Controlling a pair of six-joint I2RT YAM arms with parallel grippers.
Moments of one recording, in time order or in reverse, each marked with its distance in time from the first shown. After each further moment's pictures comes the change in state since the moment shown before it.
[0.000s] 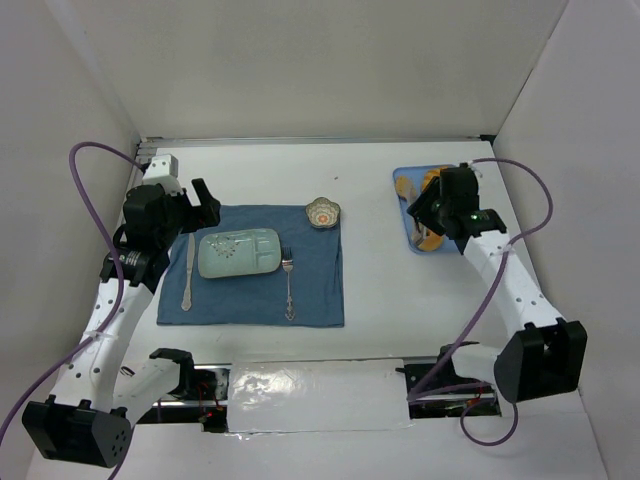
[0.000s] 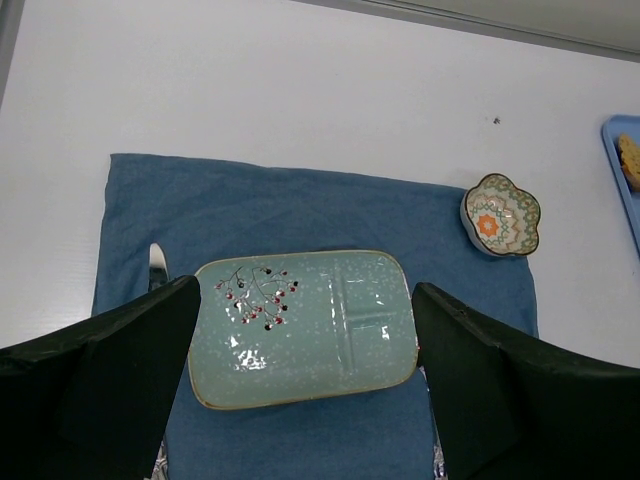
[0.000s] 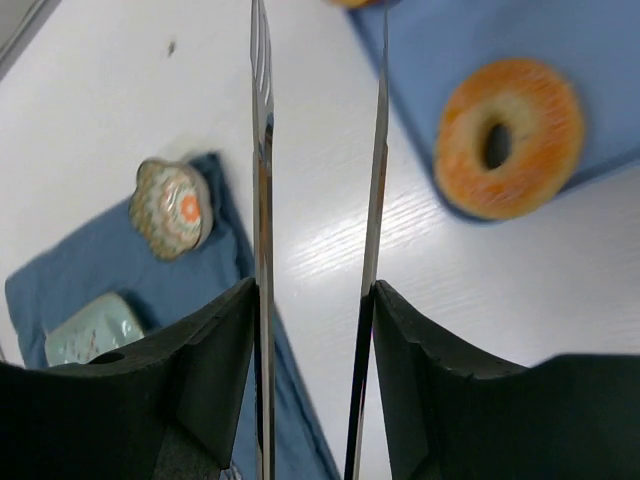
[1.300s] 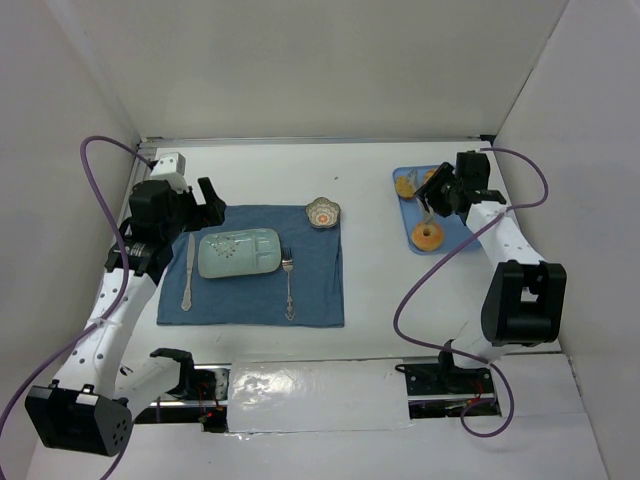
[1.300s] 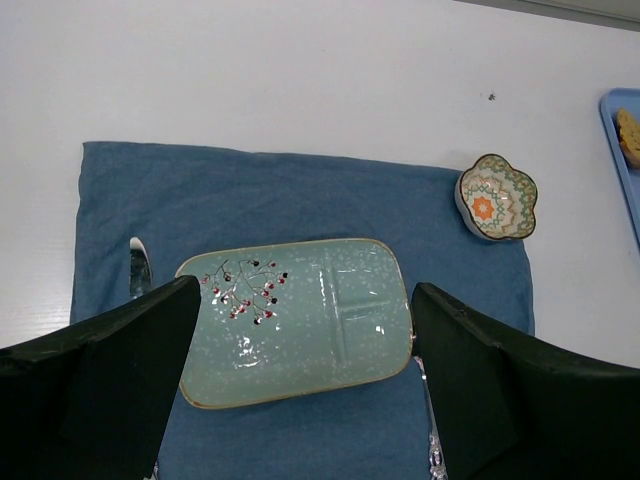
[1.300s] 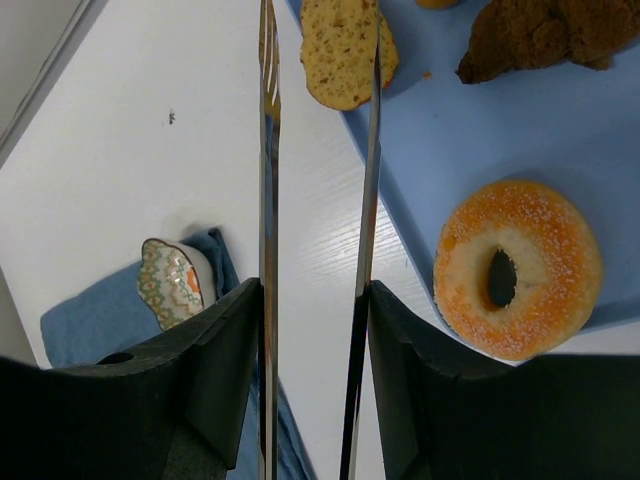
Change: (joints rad) left arm 0.000 0.059 0.013 -0.002 0.045 0.000; right arm -0.254 0.314 0.106 0.193 -0.238 -0.076
